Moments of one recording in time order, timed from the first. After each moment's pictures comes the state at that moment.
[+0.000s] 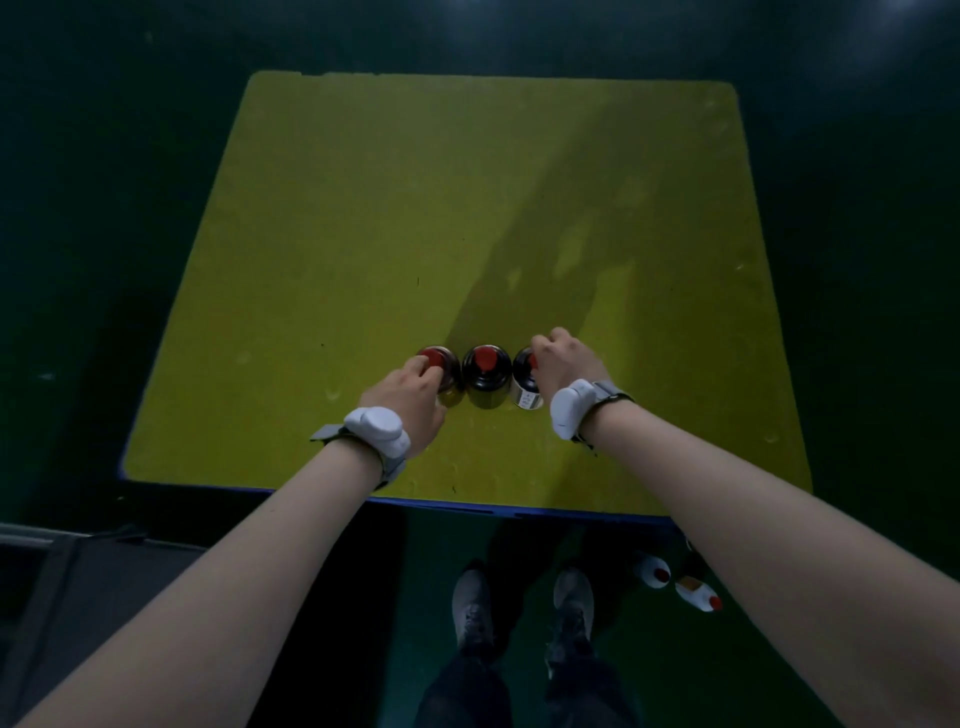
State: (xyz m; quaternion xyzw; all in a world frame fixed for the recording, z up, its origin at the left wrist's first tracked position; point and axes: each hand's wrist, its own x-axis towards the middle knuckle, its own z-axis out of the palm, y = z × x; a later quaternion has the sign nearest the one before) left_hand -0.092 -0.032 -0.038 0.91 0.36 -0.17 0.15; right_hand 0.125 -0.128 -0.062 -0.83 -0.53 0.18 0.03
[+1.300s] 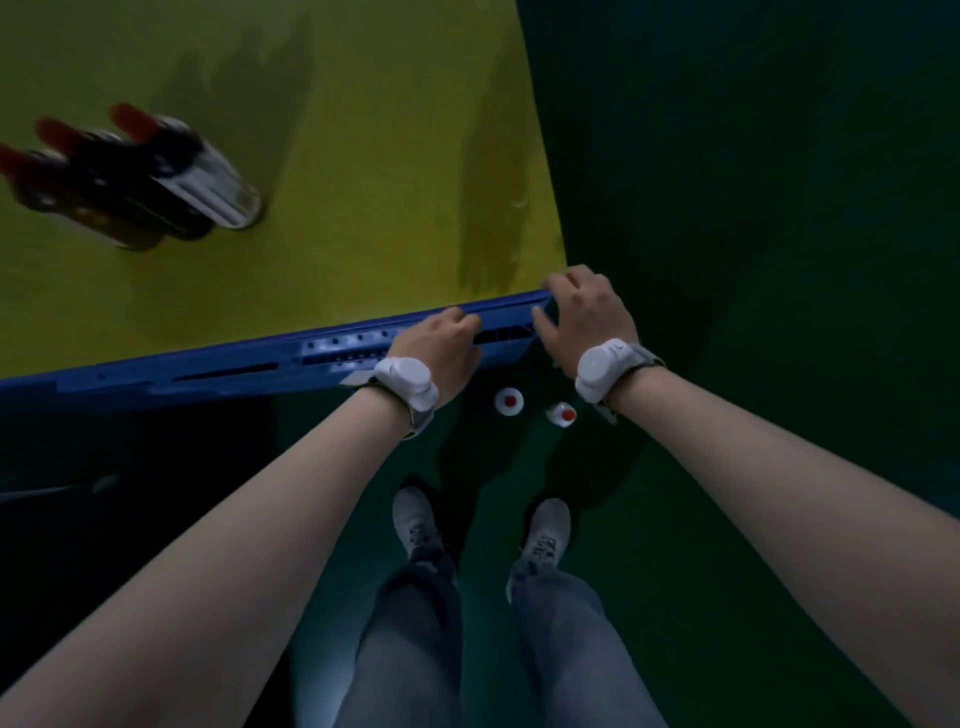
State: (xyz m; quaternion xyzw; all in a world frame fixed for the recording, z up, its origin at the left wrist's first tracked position) left_hand 0.134 -0.455 -0.170 0.94 0.21 -0.17 0.19; right_hand 0.284 -0.596 -0.149 -0.90 -0.40 0.16 0.08
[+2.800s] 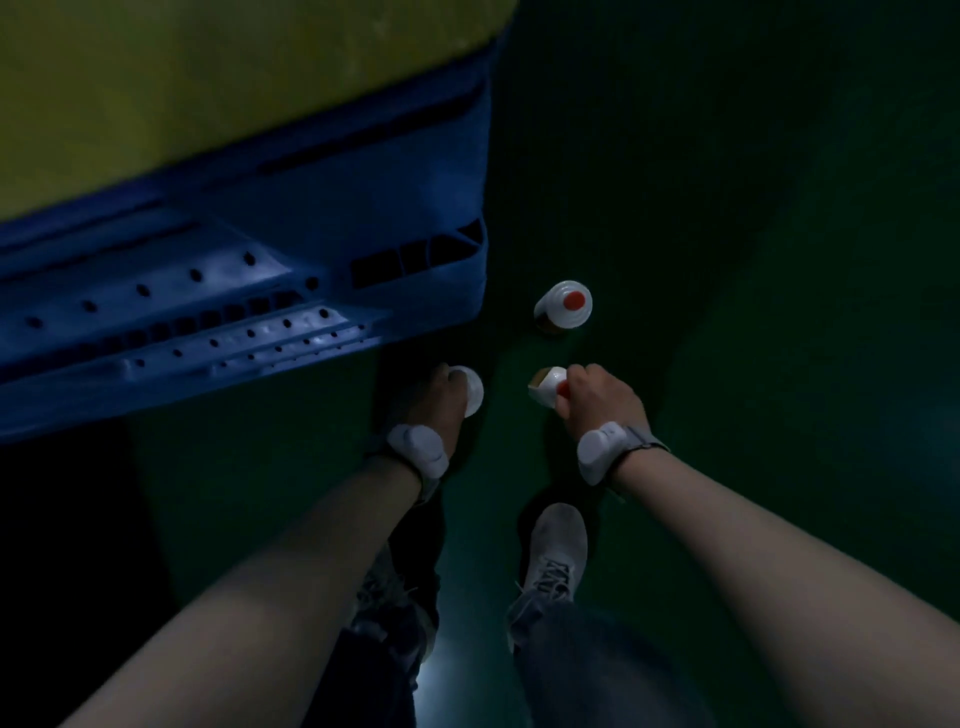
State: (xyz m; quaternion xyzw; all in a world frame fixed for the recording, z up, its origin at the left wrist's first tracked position) left_hand 0.134 -0.548 -0.556 0.91 0.21 -0.30 0.19; right_hand 0.262 -0.733 -0.552 -0.91 -0.27 0.31 0.01
